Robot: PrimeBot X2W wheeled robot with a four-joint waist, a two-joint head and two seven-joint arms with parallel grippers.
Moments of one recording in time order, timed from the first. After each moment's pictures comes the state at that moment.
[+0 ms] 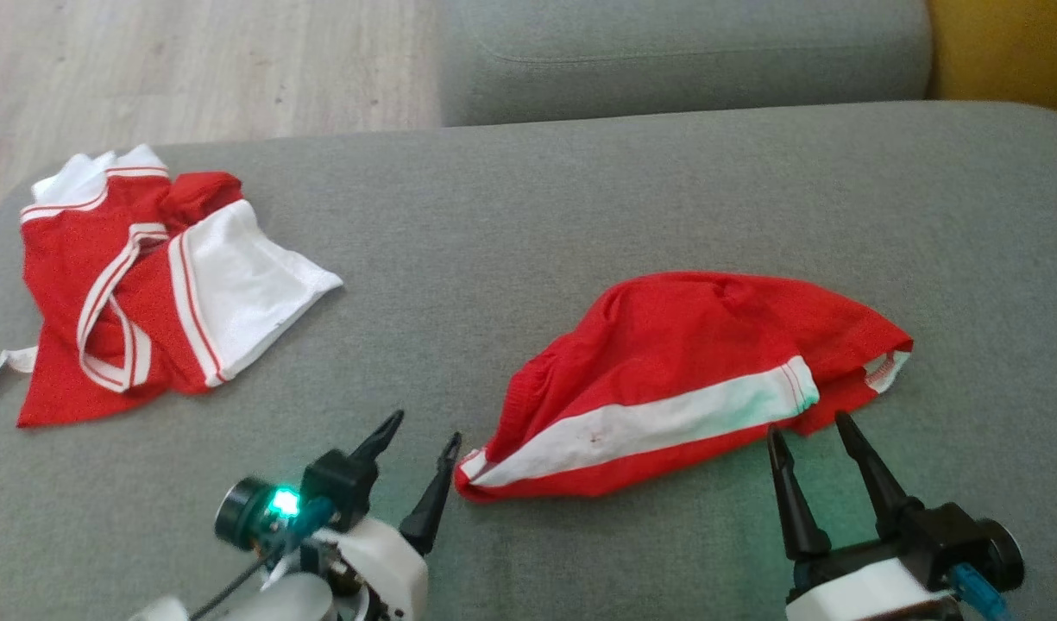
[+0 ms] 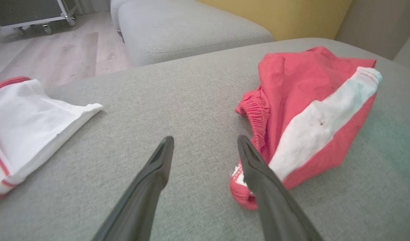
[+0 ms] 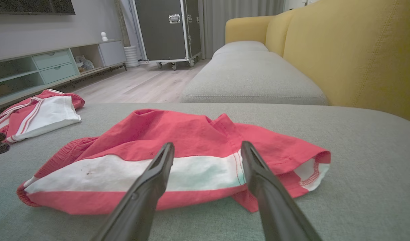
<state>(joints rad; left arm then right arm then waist) -0.33 0.46 -1.05 0.23 -0.75 0.29 -0.15 0.13 -0.05 0.10 0.16 0.04 0.13 -0.26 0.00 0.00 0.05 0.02</state>
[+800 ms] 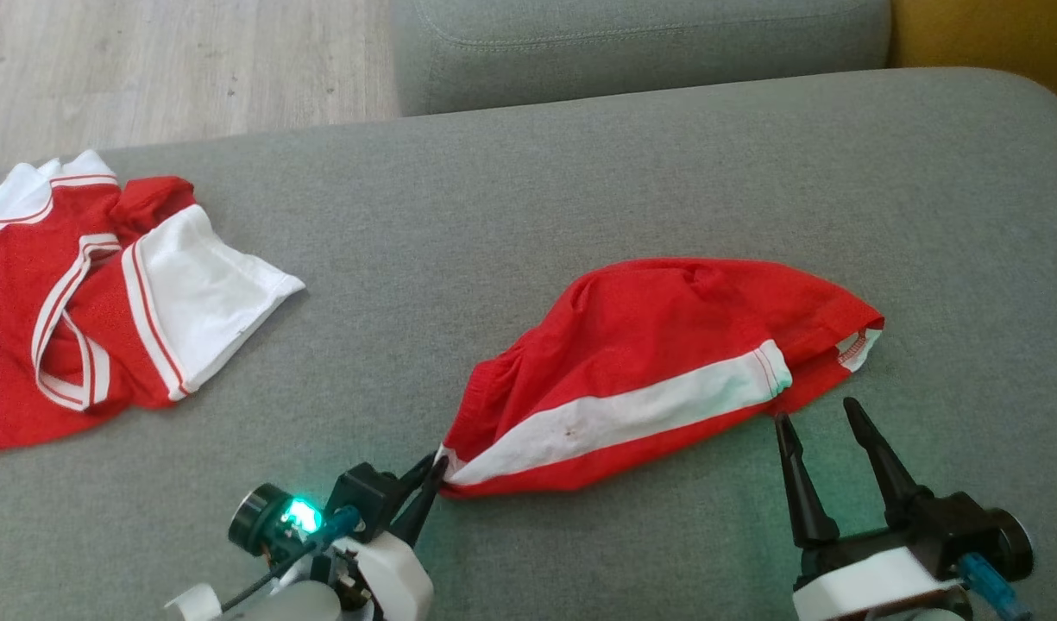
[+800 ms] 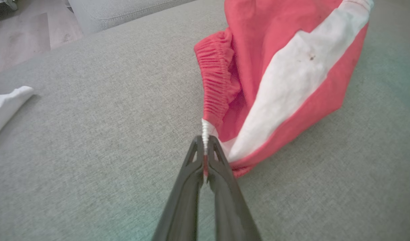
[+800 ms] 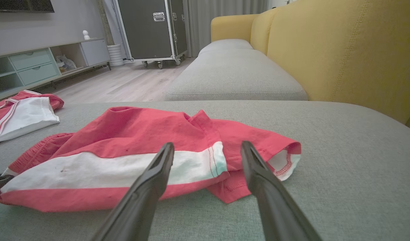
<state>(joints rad) -0.41 0.42 -1.14 0.42 -0.70 0.17 -0.09 0.11 -0.05 0.09 0.16 0.05 0.13 -0.26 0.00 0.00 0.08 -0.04</state>
